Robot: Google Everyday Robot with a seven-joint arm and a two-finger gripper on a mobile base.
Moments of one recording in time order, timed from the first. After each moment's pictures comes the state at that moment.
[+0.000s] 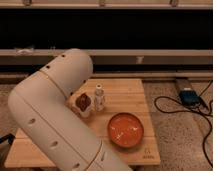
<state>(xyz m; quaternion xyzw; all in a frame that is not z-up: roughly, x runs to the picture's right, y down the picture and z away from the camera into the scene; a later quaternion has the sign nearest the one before) -0.260 0.115 0.900 -0.32 0.20 0.59 0.72</state>
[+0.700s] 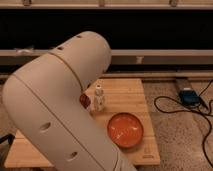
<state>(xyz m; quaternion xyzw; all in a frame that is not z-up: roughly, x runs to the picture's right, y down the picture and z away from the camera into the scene) -0.271 0.104 0.812 -0.33 0.11 0.54 0.77</state>
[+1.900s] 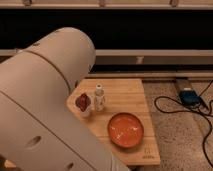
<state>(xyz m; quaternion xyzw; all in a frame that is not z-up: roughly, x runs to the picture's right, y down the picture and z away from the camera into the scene) -0.306 0.174 0.772 -0.34 0.10 0.41 0.84</state>
